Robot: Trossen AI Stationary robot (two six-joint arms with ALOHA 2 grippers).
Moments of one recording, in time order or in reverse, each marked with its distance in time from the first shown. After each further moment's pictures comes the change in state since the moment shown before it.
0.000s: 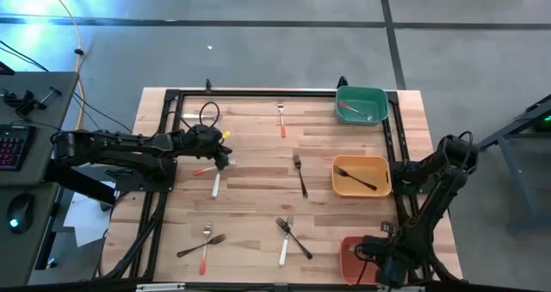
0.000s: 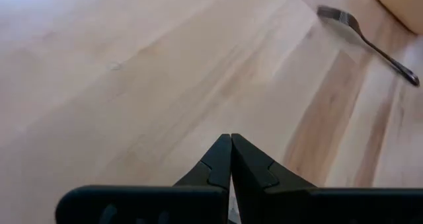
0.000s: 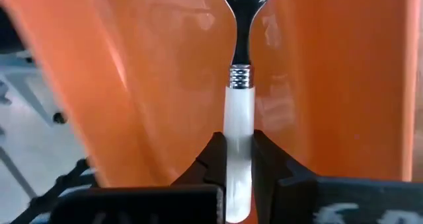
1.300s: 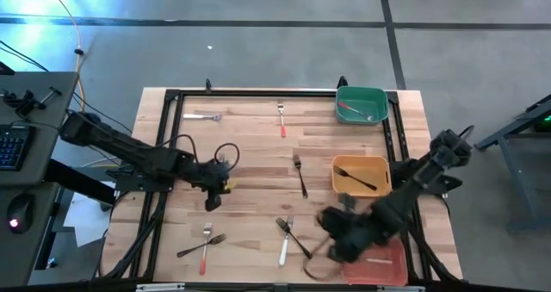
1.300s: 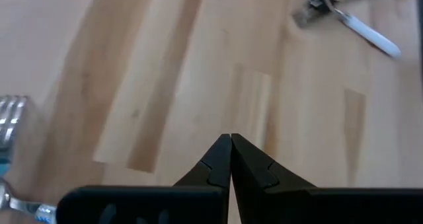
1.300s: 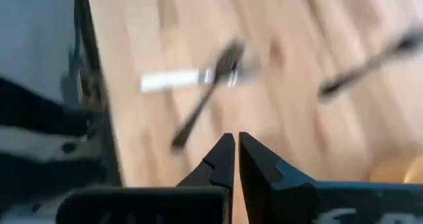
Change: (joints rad) left arm -0.622 0.034 0.304 -0.443 -0.064 -0.076; right arm -0.383 -0.002 0.403 -0.127 0.437 -0.439
